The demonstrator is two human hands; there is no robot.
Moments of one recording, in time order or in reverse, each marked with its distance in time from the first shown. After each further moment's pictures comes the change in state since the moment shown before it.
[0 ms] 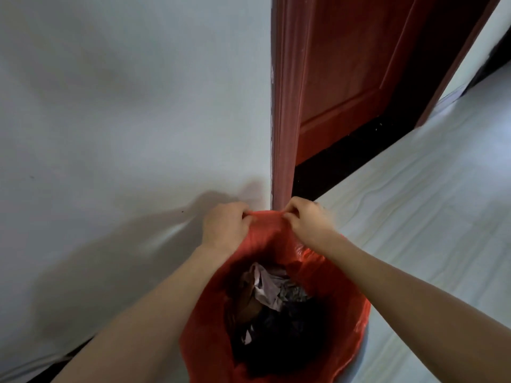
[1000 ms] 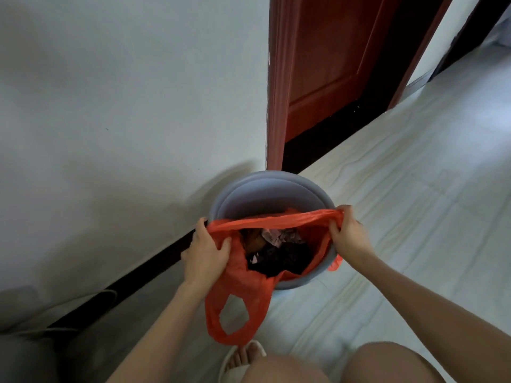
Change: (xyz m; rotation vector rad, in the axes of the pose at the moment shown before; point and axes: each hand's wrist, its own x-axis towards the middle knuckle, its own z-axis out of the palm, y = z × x) left_hand -0.170 -0.045 0.000 -0.243 -0.041 -0.335; right_hand -0.172 0.029 -0.020 0.081 0.172 0.344
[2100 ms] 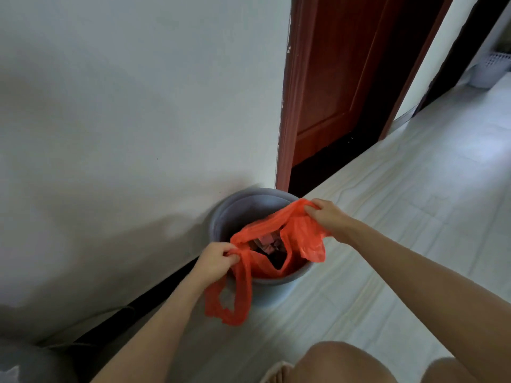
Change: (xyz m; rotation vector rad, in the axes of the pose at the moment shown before) left_hand 0.000 -0.005 -0.065 -0.225 -0.316 0.188; right_hand 0.004 -0.117 -0.021 0.337 -0.271 0.051
